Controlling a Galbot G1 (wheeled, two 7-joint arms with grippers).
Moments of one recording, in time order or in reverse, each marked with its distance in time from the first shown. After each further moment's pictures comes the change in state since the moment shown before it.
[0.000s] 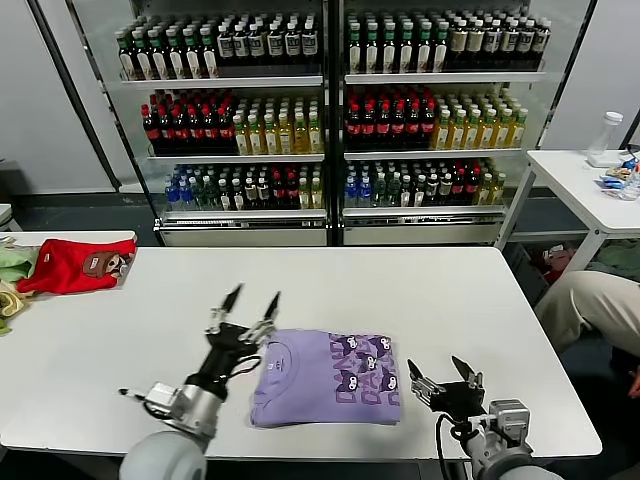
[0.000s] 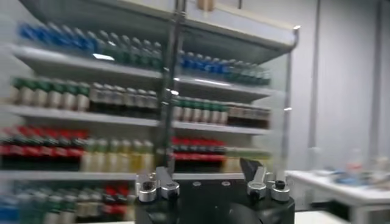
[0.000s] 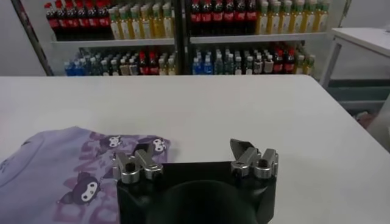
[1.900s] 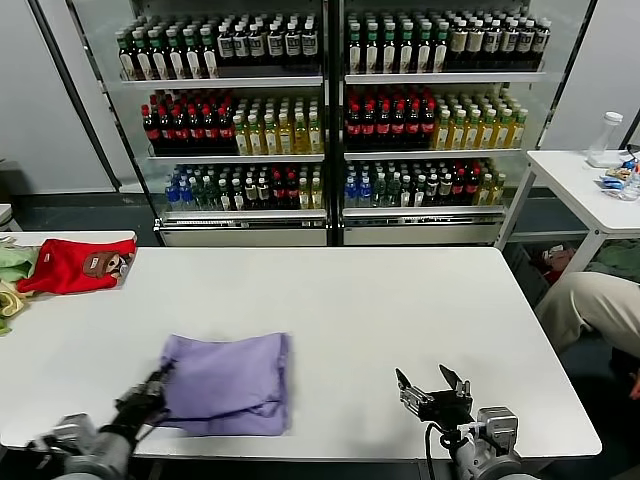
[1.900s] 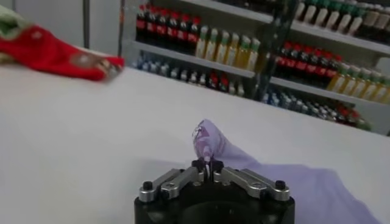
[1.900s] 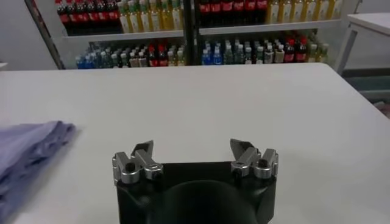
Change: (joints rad) left arm 0.198 0.072 -0.404 0.018 -0.379 0.404 -0.105; right arm -0.036 -0.001 -0.042 0.037 0.022 -0.001 0.034
